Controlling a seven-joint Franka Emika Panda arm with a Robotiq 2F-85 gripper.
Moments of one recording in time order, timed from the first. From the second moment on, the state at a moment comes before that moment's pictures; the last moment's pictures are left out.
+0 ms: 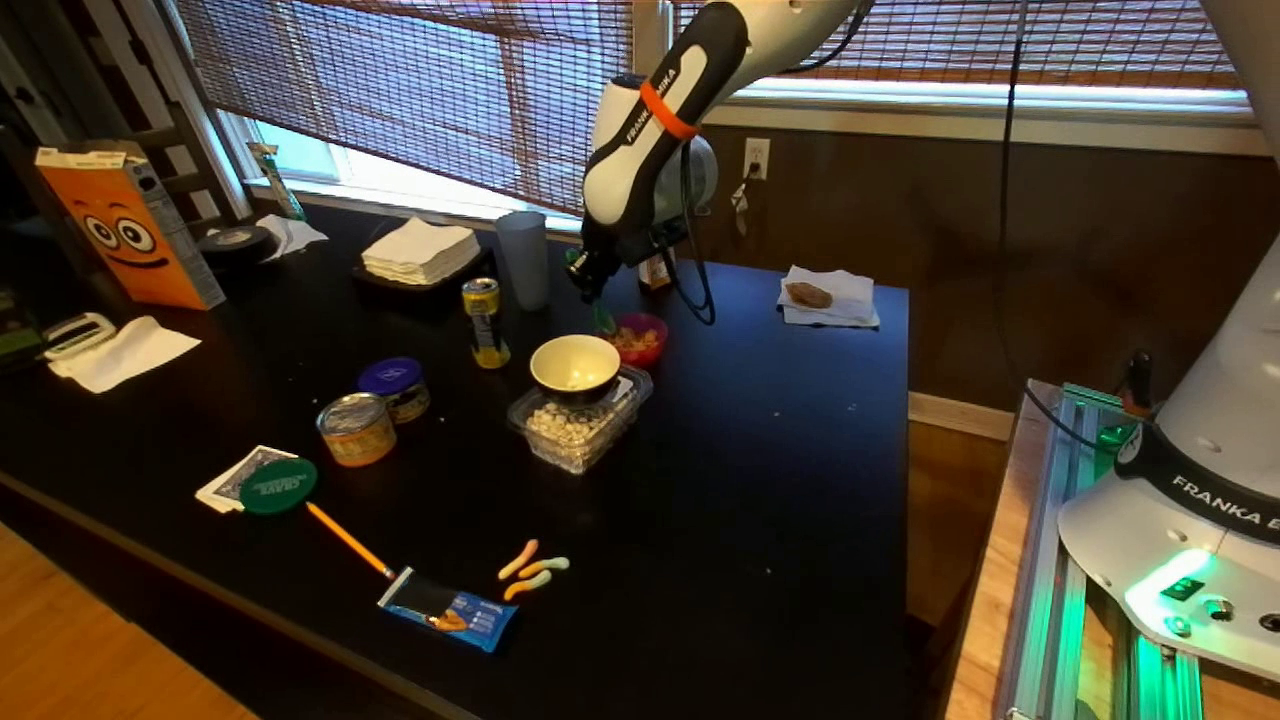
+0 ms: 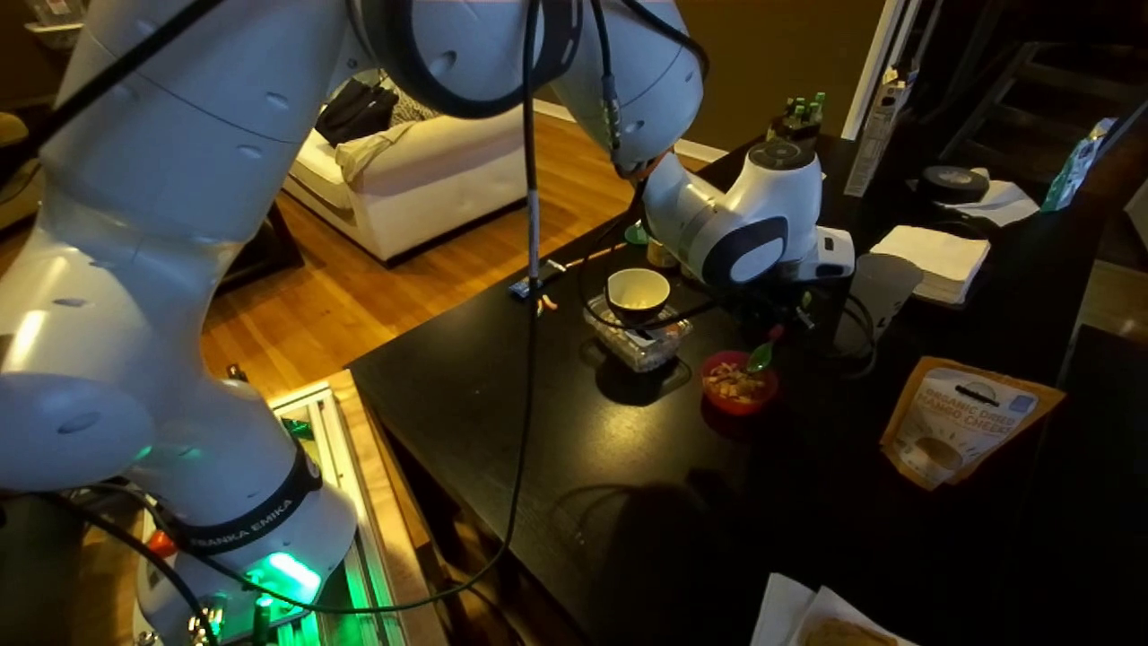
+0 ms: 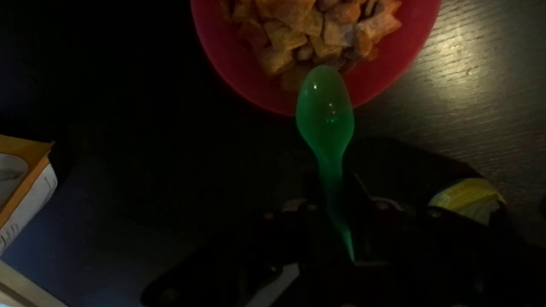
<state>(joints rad) -0.15 0.76 0.04 -1.75 0.00 2.86 -0.08</state>
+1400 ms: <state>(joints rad) -0.19 0.79 0.07 -1.75 0.00 2.88 -0.11</state>
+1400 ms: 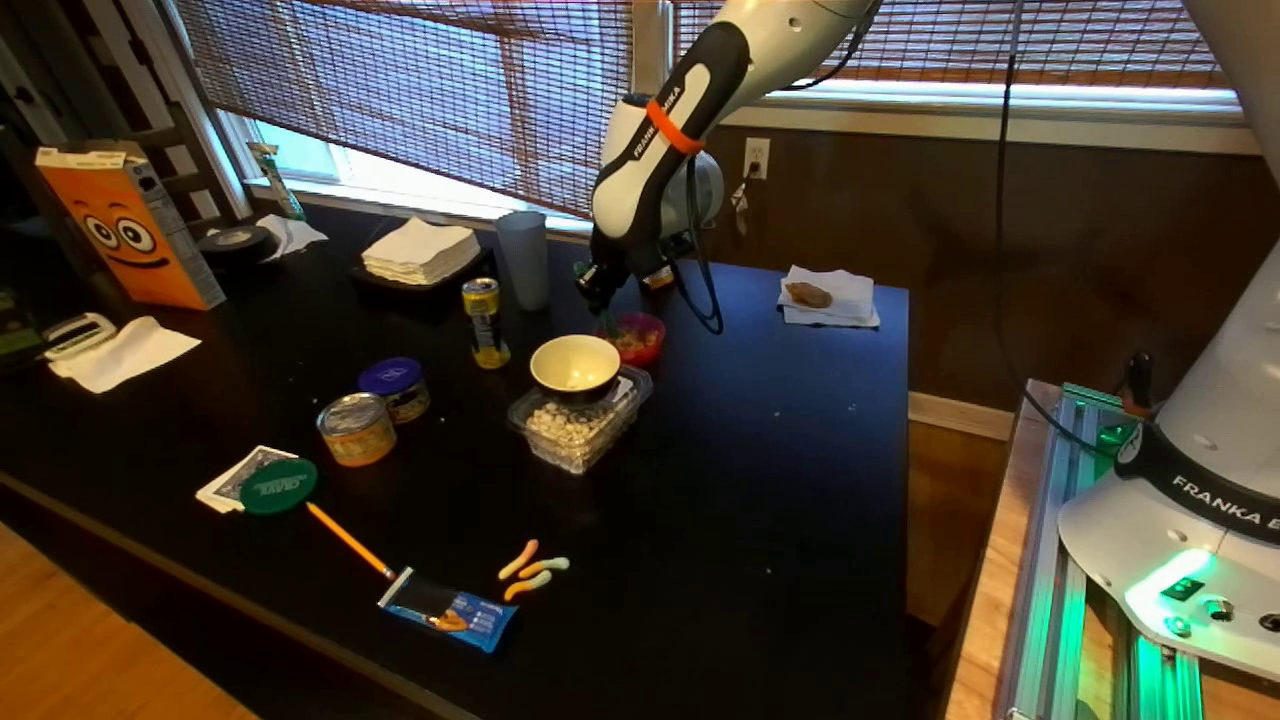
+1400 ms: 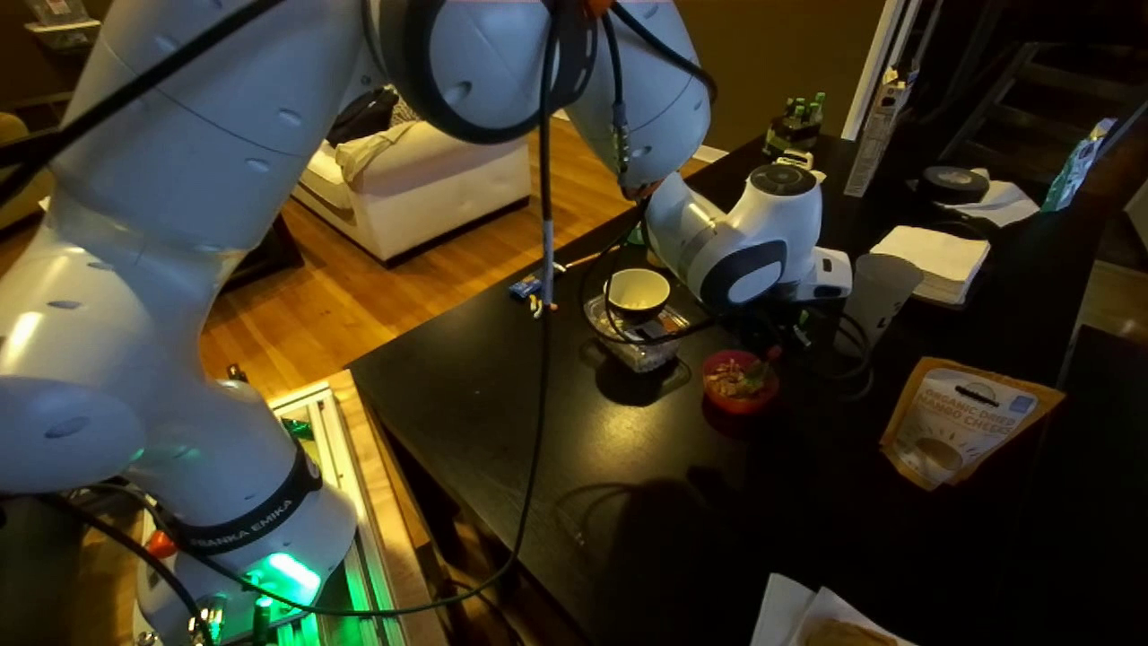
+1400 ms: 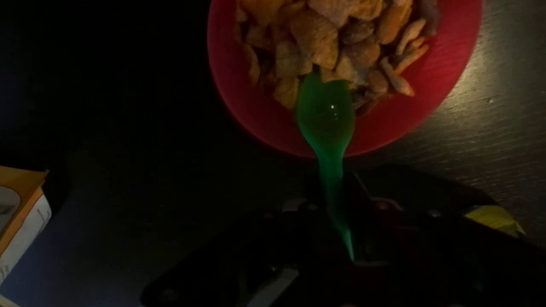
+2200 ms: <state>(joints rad) -0.19 0.79 0.07 -1.75 0.00 2.78 -0.13</state>
